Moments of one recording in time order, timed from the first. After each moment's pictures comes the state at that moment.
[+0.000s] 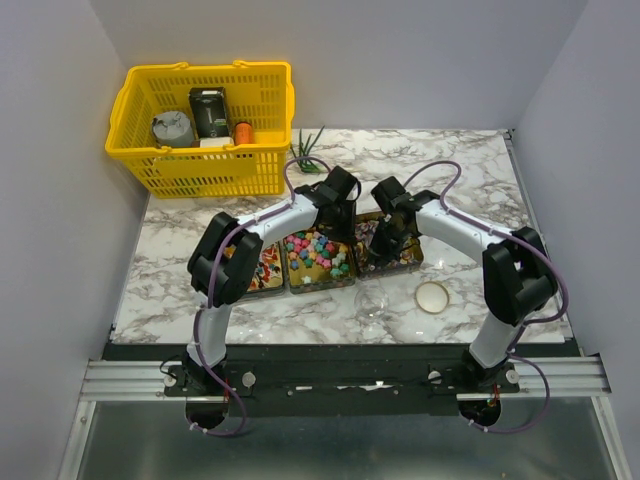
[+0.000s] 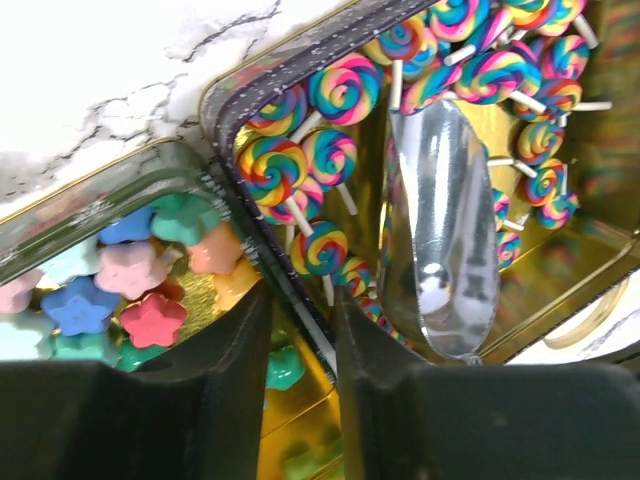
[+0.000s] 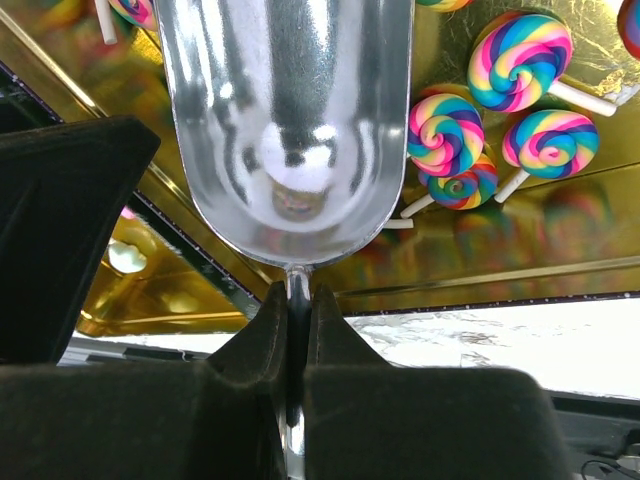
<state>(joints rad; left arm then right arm) -0.67 2.03 1.54 -0.53 0.16 -0.57 0.53 1.76 1.24 -0.82 -0.16 0.92</state>
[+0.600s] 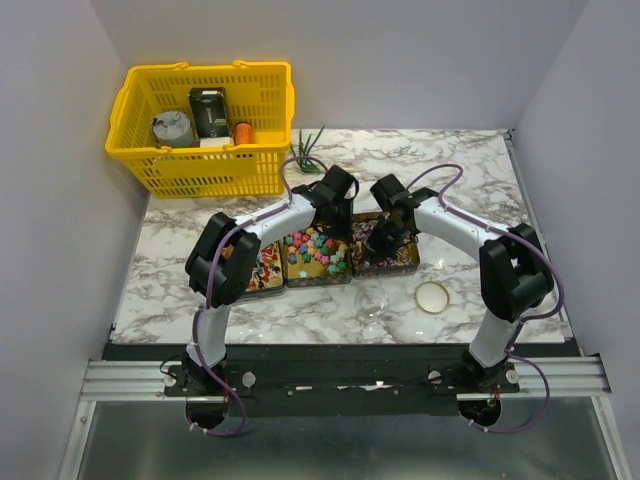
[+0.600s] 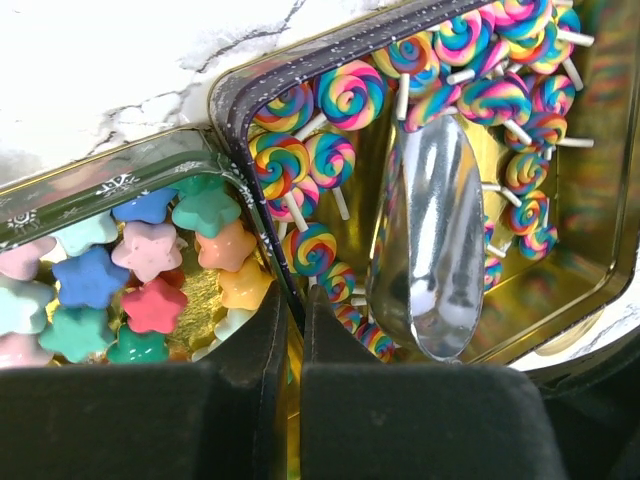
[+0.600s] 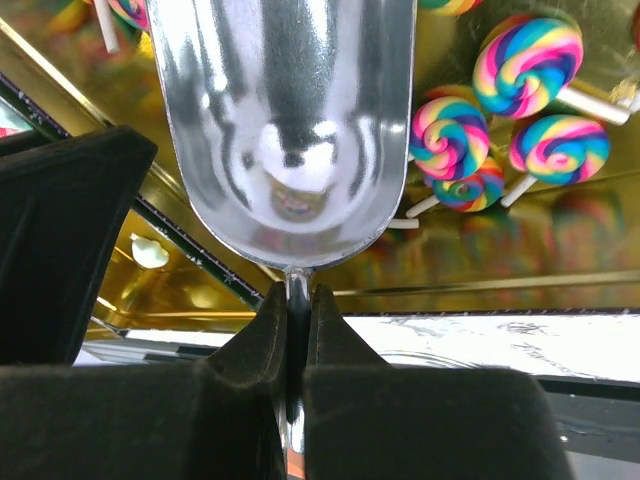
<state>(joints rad) -0.67 2.02 1.52 -0.50 0.17 -0.60 0.52 1.78 1.27 -0.82 -0.19 1.04</state>
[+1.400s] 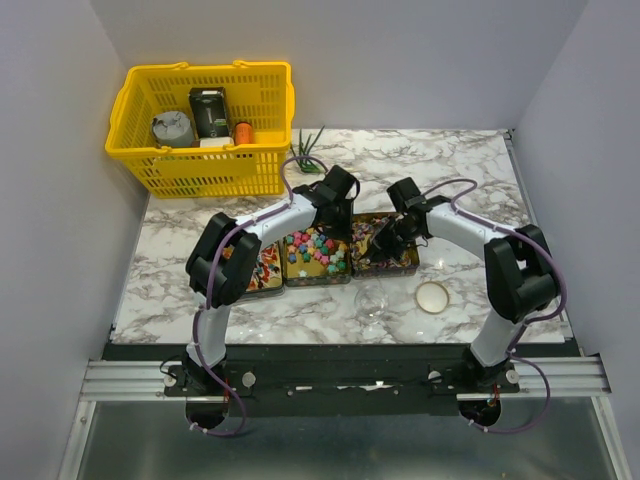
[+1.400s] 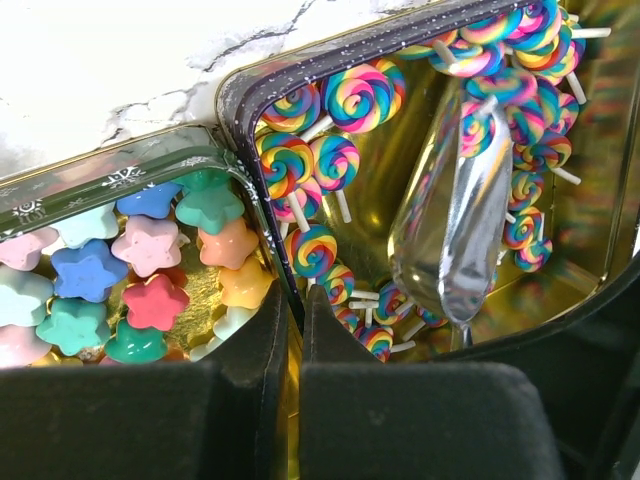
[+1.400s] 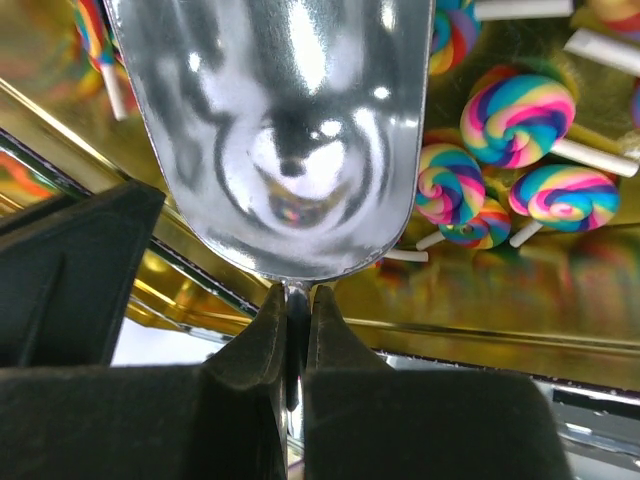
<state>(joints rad) -0.67 2.02 1.53 -0.51 0.14 -0.61 0.43 1.77 1.15 -0.65 -0.33 1.14</state>
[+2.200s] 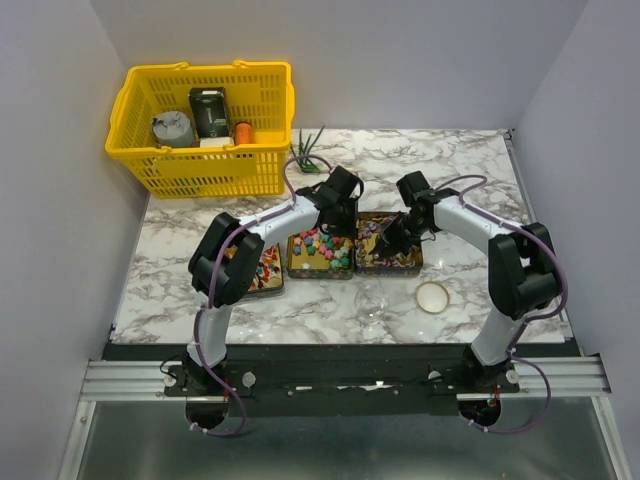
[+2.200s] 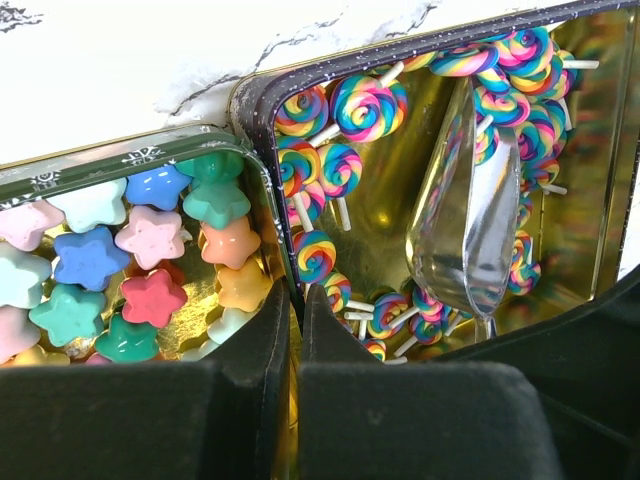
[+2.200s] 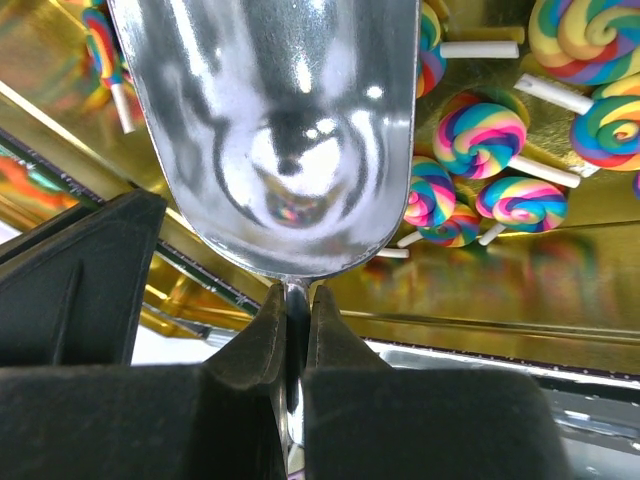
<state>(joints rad) -0.68 2.03 1.53 -0.45 0.13 -0.61 0.35 1.76 1.17 -0.71 -0.32 1.12</state>
